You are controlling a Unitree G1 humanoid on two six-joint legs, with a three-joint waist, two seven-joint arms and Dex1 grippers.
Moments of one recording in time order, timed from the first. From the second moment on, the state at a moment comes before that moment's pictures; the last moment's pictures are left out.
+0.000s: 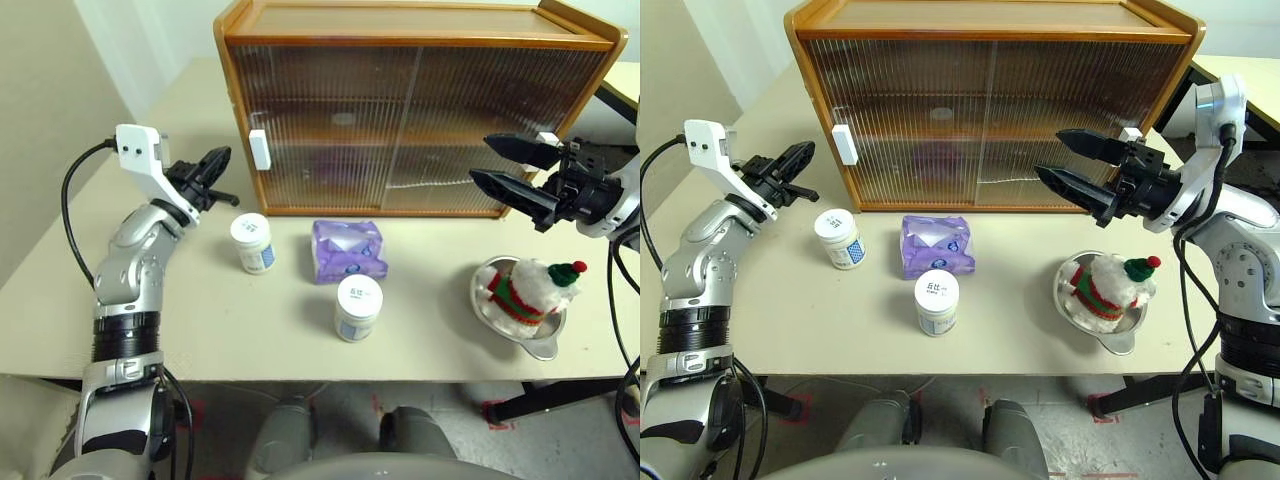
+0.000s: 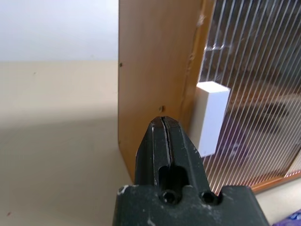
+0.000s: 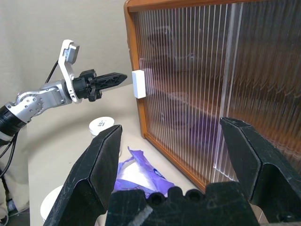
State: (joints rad) left arm -0.48 0.43 0.24 0.11 -0.42 0.32 -0.48; right arm -0.37 -0.73 -0.32 -0.16 0.77 0.54 1.00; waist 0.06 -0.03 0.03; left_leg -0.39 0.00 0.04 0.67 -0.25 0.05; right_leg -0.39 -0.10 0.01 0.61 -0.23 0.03
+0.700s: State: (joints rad) left arm -0.54 0.35 0.17 0.18 -0.39 0.29 -0.51; right arm -0.37 -0.73 -0.32 -0.16 0.77 0.54 0.98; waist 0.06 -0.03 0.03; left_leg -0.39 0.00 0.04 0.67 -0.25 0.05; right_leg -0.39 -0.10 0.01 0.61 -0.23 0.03
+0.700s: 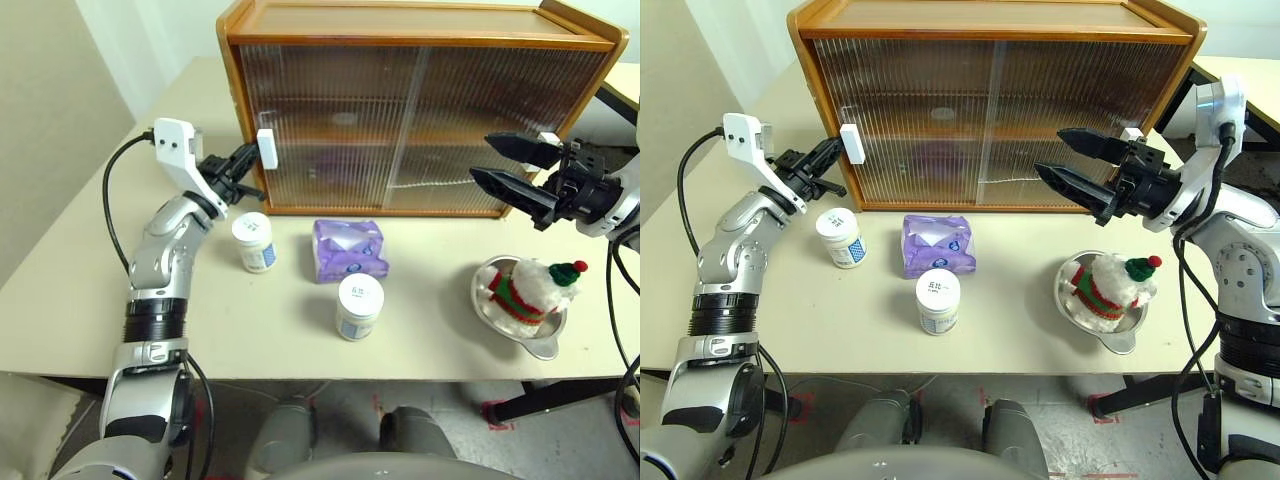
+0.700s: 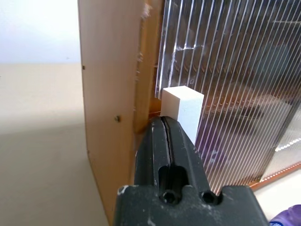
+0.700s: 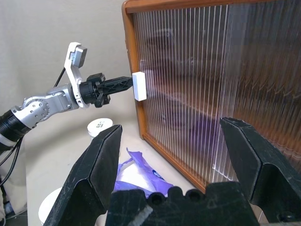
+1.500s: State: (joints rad) left arm -0.65 0.26 0.07 0.25 -0.35 0.28 -0.58; right arm -0.37 -0.71 -0.33 -0.17 0.77 0.54 0.95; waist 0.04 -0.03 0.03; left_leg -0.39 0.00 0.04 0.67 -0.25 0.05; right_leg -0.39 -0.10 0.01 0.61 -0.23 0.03
